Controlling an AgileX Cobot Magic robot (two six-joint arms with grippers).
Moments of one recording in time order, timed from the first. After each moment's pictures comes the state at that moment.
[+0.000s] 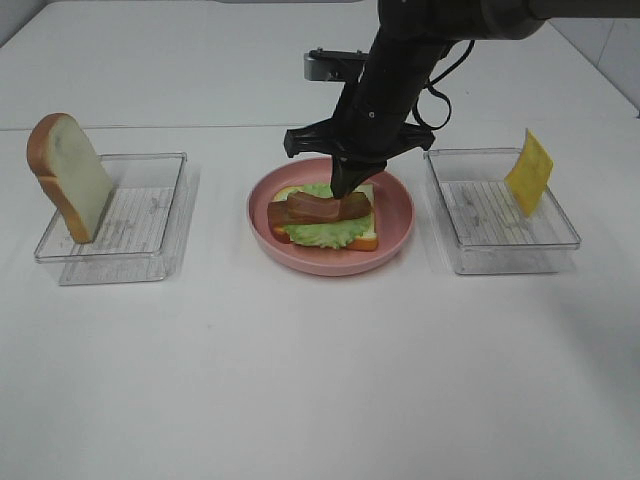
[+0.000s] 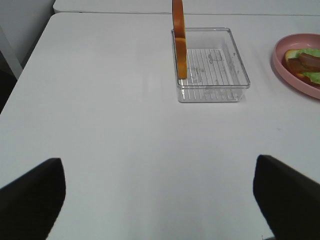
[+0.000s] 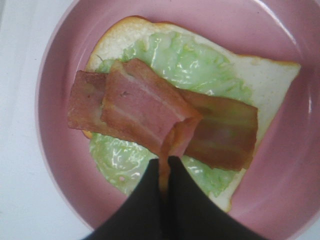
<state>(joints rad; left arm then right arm) 0.01 0.00 -0.52 0.04 1.08 -0.05 0.48 2.25 -1.80 0.13 0.88 0.04</state>
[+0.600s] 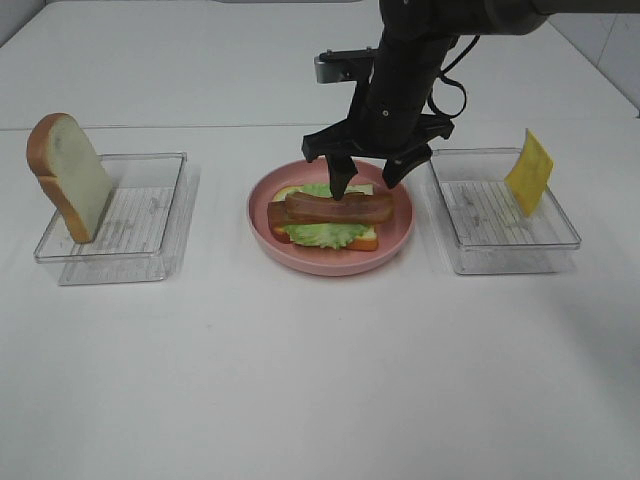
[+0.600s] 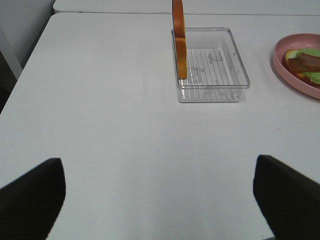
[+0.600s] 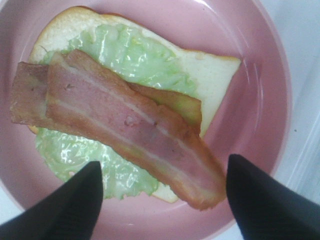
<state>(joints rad) 0.01 0.00 -0.52 0.04 1.08 -0.05 0.48 2.23 -1.80 0.00 0.91 0.09</state>
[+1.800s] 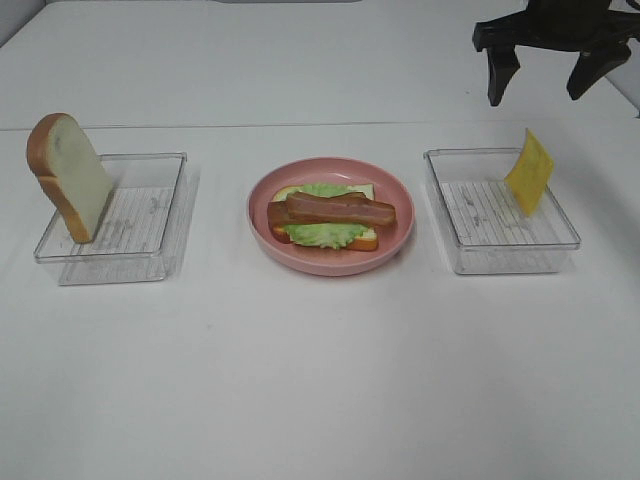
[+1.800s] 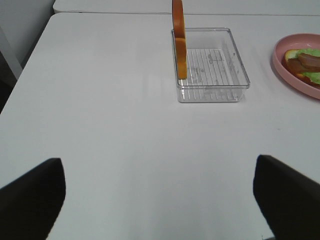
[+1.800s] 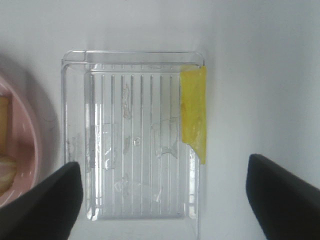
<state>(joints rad) 0.01 0.00 -0.52 0.04 1.08 -0.05 0.14 2.15 -2.01 -0.11 1.21 0.09</state>
